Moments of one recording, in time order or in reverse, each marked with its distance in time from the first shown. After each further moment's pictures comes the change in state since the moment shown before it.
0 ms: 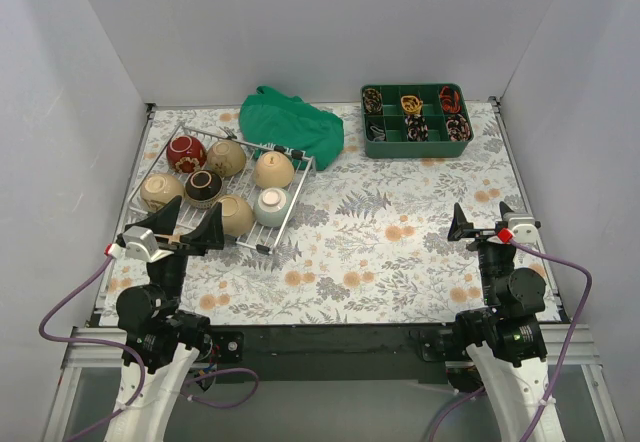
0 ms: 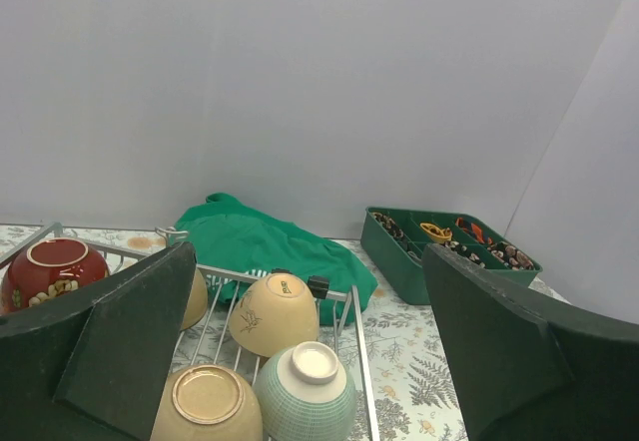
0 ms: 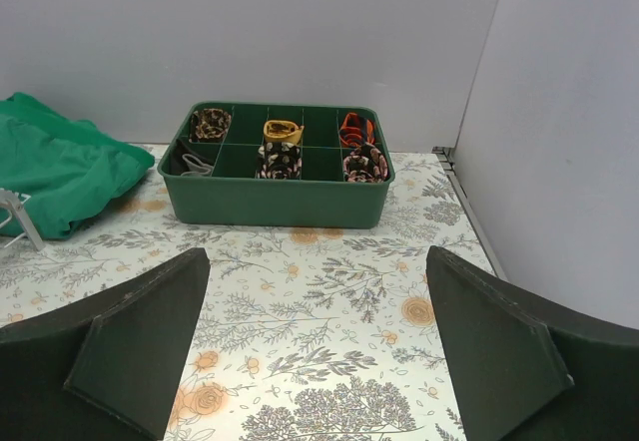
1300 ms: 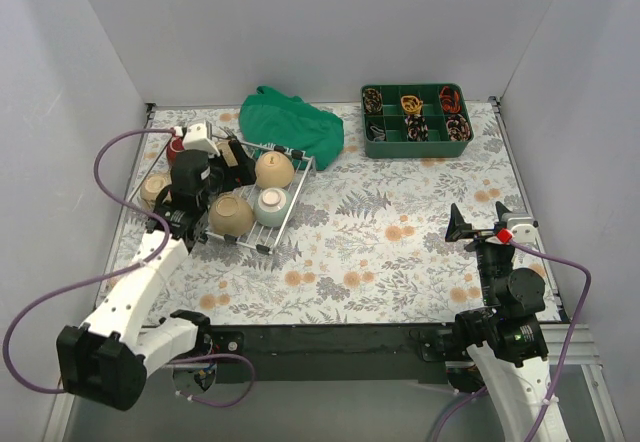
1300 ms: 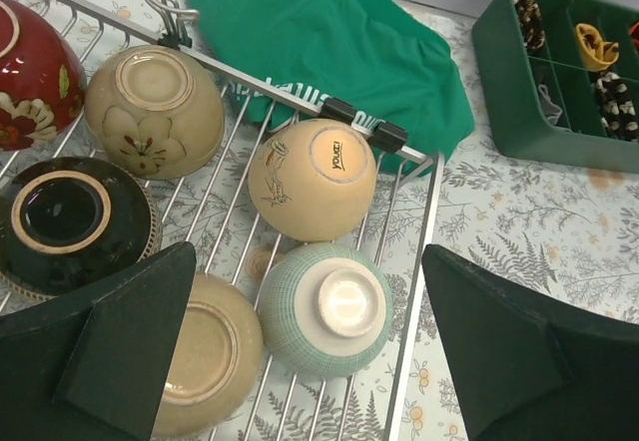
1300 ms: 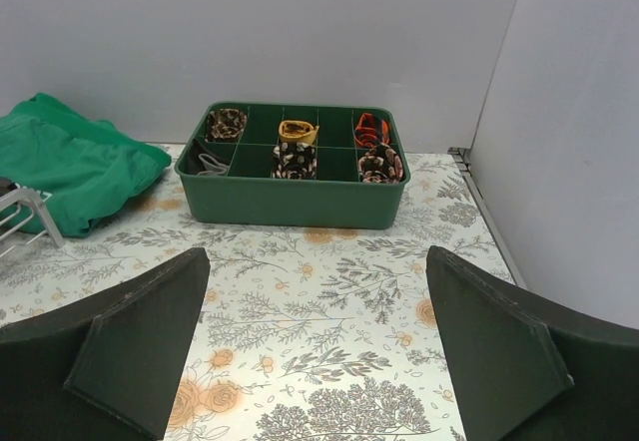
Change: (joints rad) left arm 0.000 0.983 0.466 -0.227 -0.051 -0.136; right arm 0.036 0.000 0.000 0.000 0.010 0.012
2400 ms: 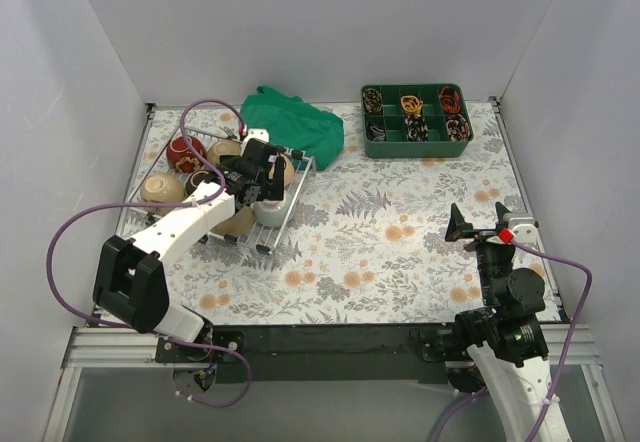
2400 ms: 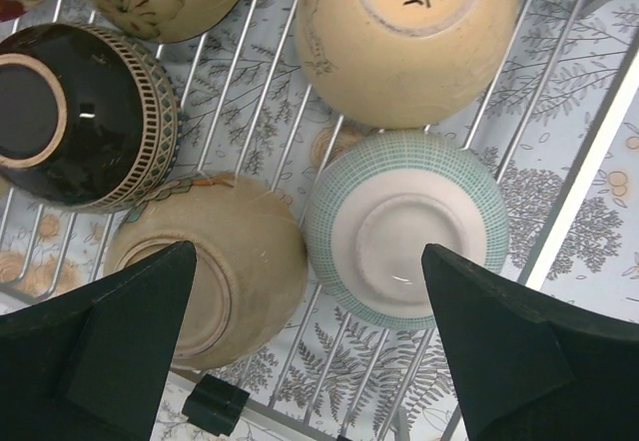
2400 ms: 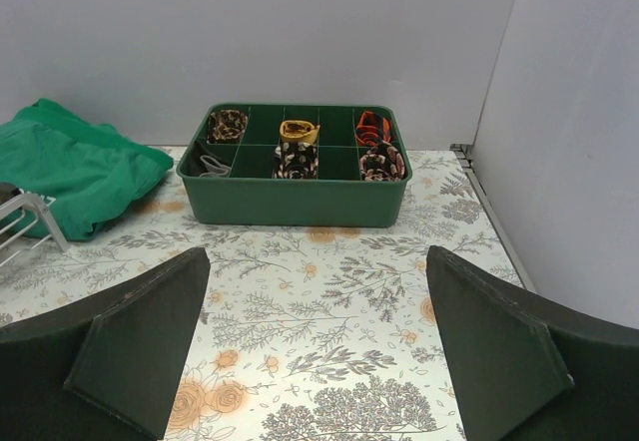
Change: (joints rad) left arm -0.248 0.483 0.316 -0.430 -0.338 0.032; right arm 0.013 0.000 0.000 0.000 0.022 0.017
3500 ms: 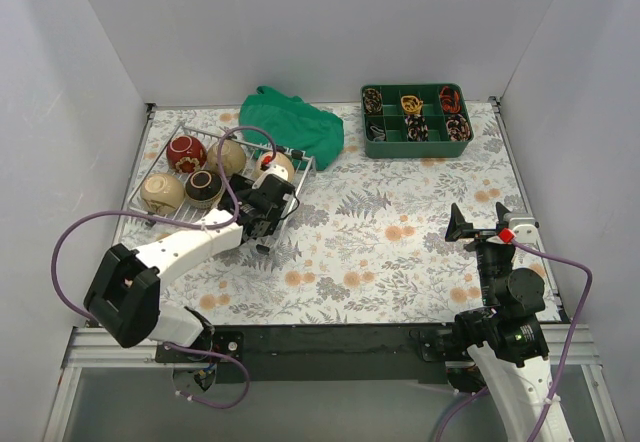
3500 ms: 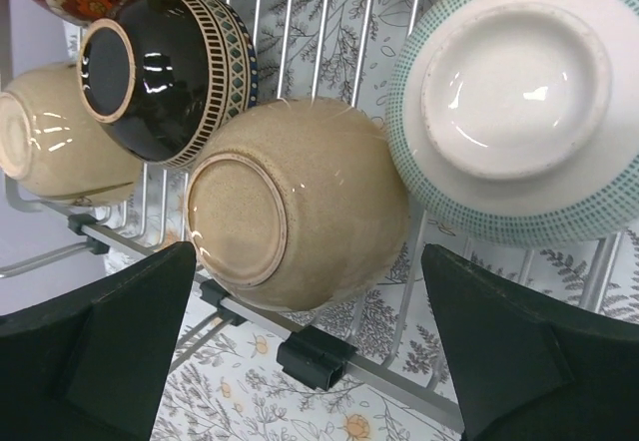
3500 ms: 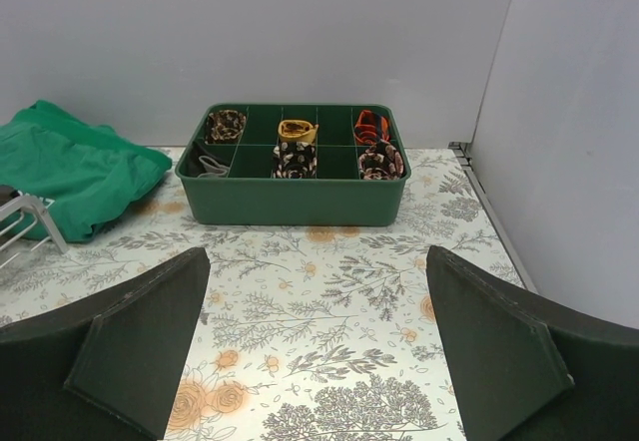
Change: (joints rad) left arm -0.156 -0.084 -0.222 0.019 -0.287 0.251; right arm 0.013 0.000 0.000 0.000 0.023 0.002
